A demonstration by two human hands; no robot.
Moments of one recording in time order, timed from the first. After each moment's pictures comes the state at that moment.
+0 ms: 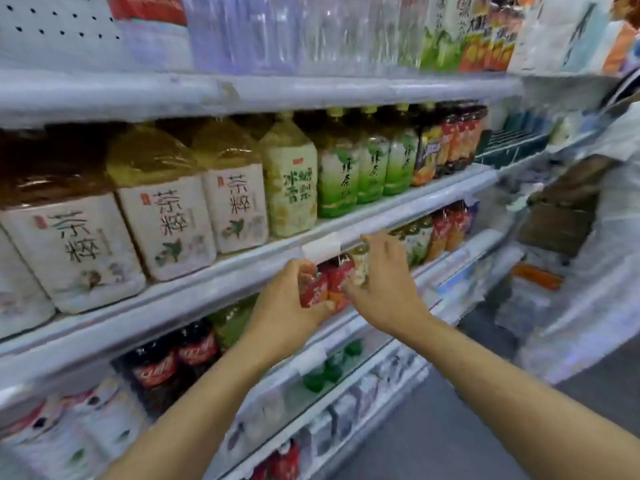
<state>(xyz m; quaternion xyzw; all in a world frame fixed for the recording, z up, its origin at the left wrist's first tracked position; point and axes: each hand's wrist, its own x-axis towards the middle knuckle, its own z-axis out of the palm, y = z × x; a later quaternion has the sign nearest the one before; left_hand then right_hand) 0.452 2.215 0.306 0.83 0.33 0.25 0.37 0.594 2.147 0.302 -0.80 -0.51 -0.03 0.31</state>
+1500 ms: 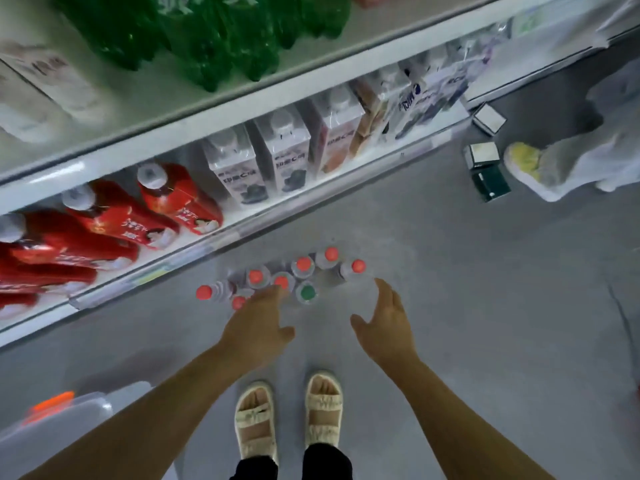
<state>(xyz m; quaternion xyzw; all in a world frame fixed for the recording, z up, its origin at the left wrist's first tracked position) 0.568 2.094 -0.318 0.74 0.48 -0.18 0.43 0.736 1.980 -0.338 -0.87 -0.29 0.38 0.11</state>
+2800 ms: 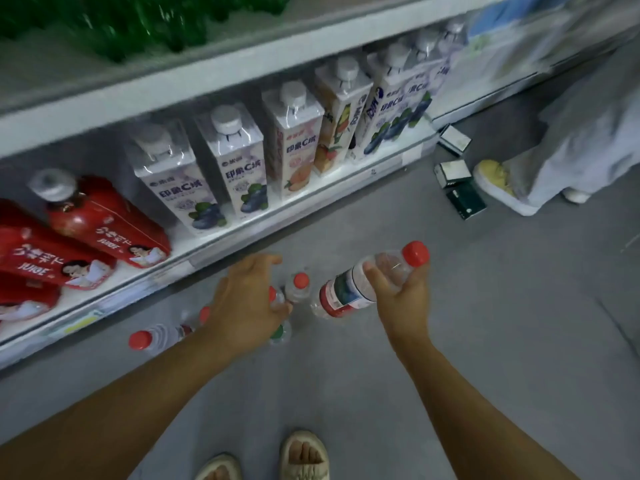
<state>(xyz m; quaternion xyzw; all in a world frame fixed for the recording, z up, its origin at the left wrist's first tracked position) 0.637 2.115 -0.373 0.81 0.45 -0.02 0.37 0.813 2.000 -0.407 -0.81 -0.16 0.24 0.51</state>
